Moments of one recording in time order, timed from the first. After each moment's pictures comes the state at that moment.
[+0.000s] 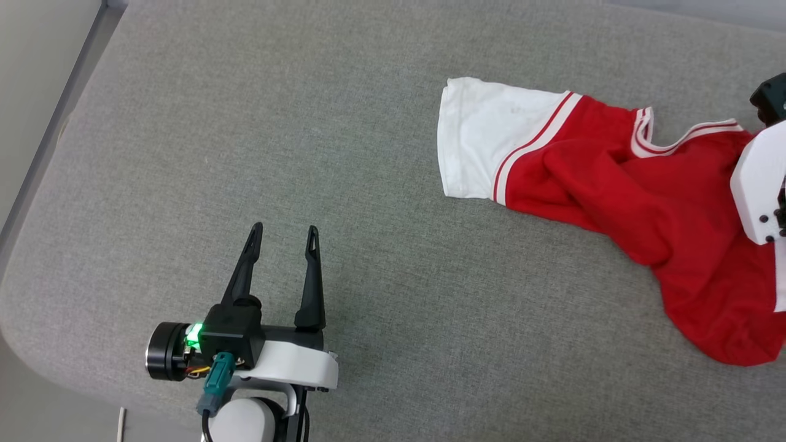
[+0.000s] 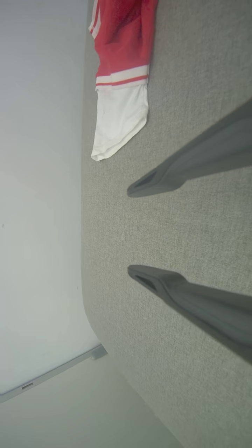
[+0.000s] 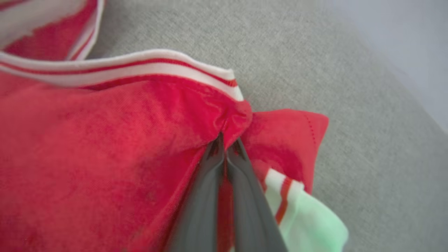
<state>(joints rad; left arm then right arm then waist) -0.14 0.05 -0.22 0.02 -0.09 0.14 -0.26 -0.92 -0.68 0.70 0.65 0.57 0.13 0.52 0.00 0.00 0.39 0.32</state>
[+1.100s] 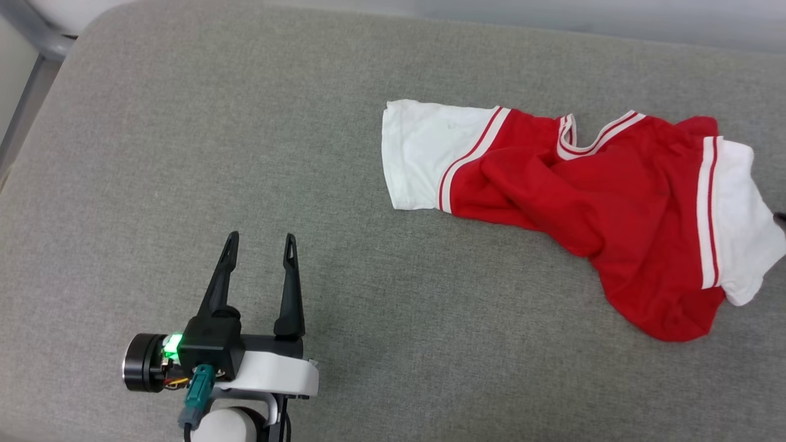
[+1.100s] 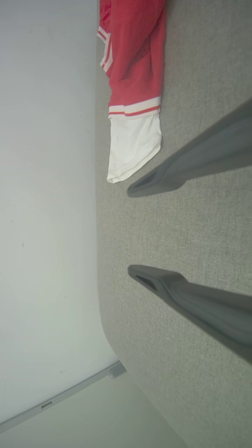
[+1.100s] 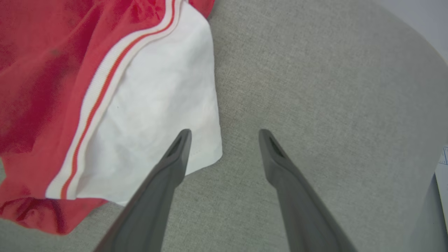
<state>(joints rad) -0.08 0.05 -0.14 -0.01 -0.05 0.11 -0.26 -0.69 -0.91 0.51 0.36 0.81 0.13 0.70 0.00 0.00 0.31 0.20</state>
